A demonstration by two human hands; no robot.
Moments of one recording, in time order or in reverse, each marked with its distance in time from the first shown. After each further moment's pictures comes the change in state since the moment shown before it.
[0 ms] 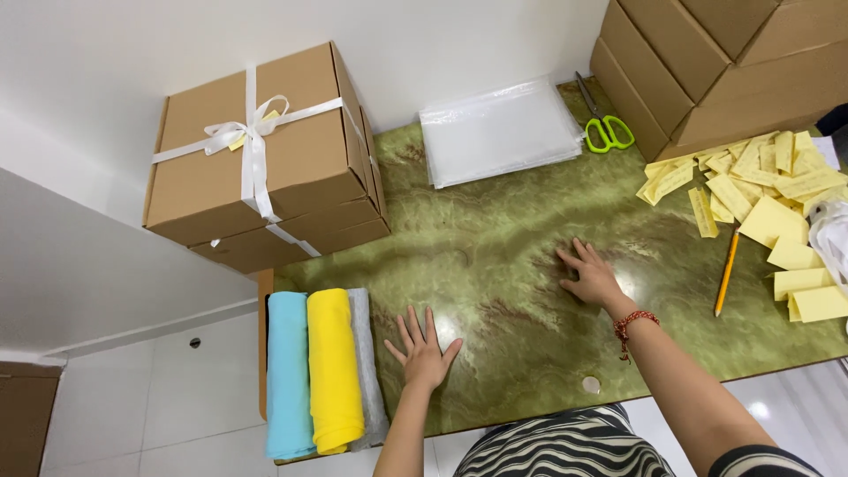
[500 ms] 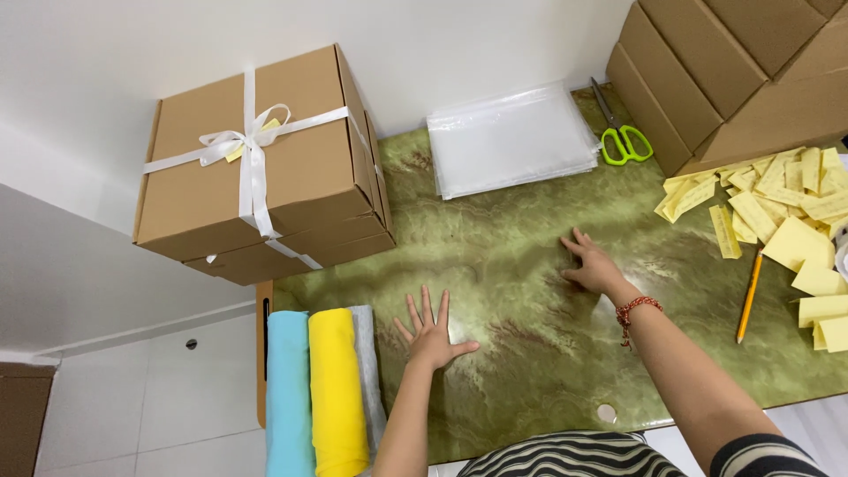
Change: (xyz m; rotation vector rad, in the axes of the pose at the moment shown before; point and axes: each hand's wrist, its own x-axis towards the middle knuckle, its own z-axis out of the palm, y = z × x) left_hand 0.063 0.017 -0.054 -0.032 -0.116 0.102; right_hand 0.066 -0.015 -0.031 0.120 0.017 -0.124
